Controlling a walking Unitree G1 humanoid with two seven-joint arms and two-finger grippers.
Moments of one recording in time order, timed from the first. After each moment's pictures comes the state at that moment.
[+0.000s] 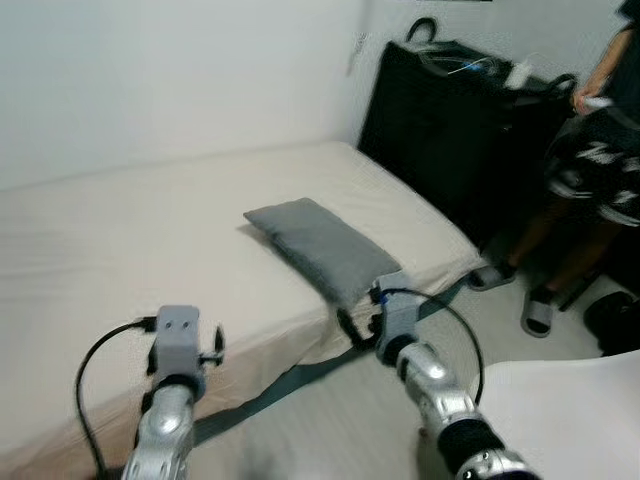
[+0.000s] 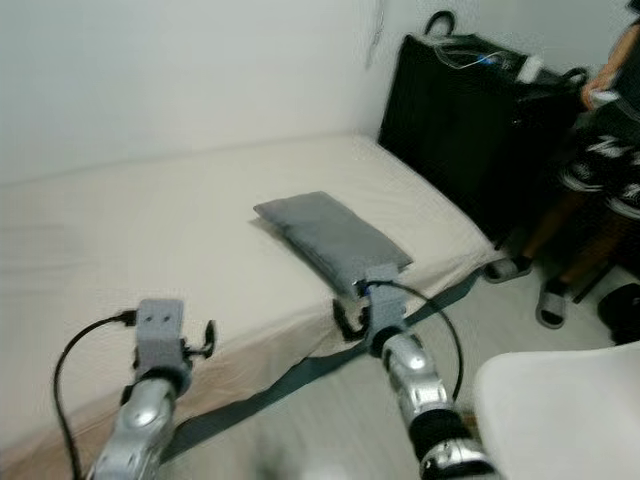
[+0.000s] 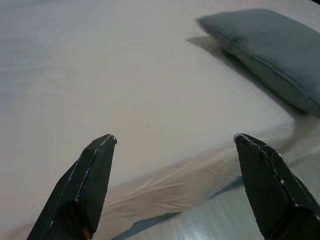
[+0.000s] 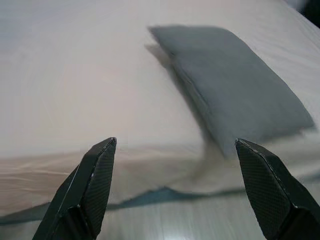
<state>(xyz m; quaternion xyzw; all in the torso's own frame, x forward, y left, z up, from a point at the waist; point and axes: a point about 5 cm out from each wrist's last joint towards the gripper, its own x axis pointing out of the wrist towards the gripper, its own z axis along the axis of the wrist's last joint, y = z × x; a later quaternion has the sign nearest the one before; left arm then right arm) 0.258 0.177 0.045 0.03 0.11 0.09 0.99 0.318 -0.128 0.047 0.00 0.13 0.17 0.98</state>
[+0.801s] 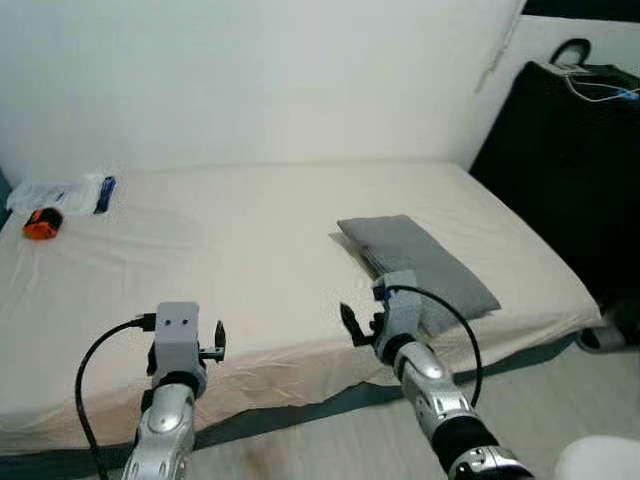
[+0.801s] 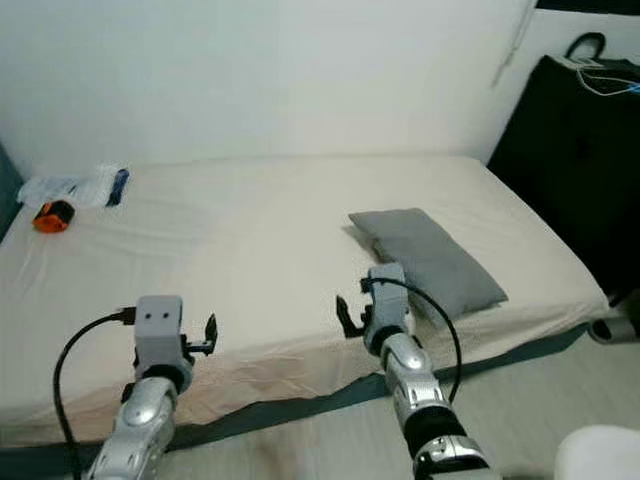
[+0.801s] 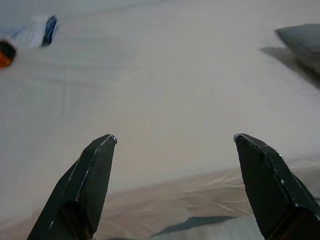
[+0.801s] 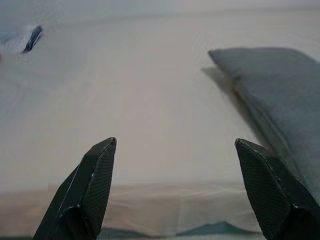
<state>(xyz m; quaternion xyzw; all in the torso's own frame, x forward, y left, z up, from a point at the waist) 0.265 0.174 0.047 0.02 0.10 0.07 0.99 0.326 -0.137 0.051 0.03 0.12 0.11 0.99</state>
